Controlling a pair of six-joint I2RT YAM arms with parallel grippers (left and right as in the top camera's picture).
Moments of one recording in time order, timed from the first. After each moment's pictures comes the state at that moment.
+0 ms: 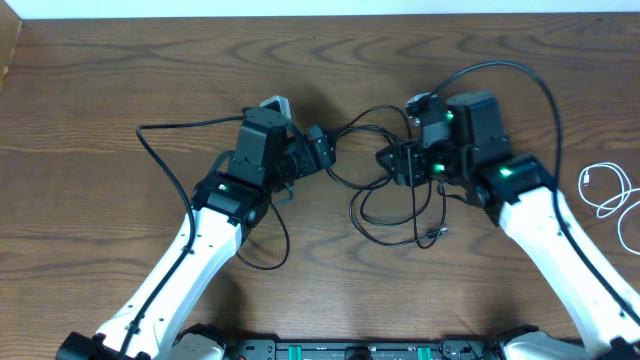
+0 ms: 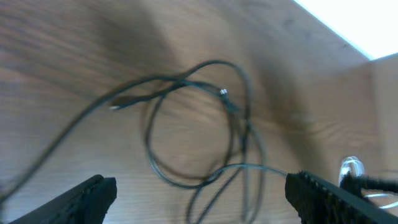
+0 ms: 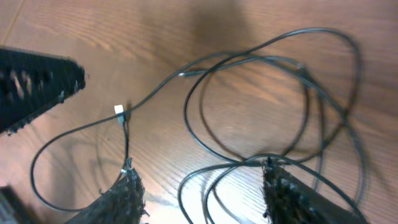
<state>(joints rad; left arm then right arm) -0.39 1.33 0.93 -0.34 0.16 -0.72 0.36 1.42 1.06 -0.49 -0.42 0.18</state>
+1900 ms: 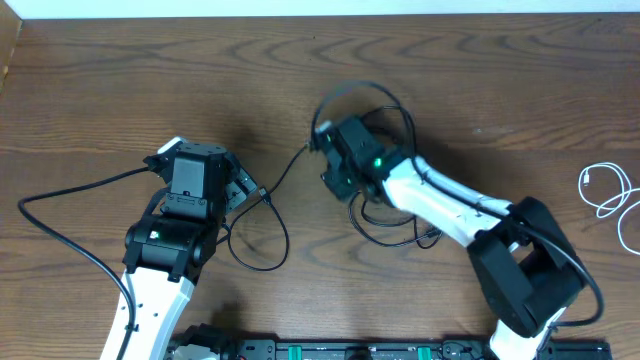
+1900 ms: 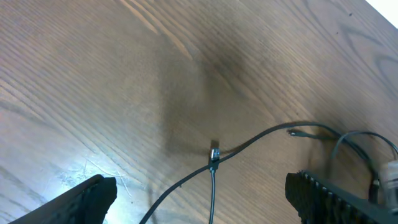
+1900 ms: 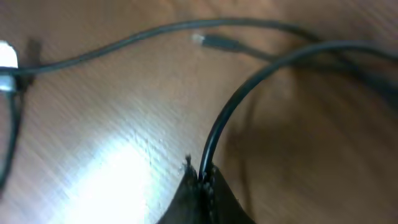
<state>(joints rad) -0.21 1.03 0.93 -0.85 -0.24 -0.80 0.68 1.90 1.25 -0.40 -0.06 -0.03</state>
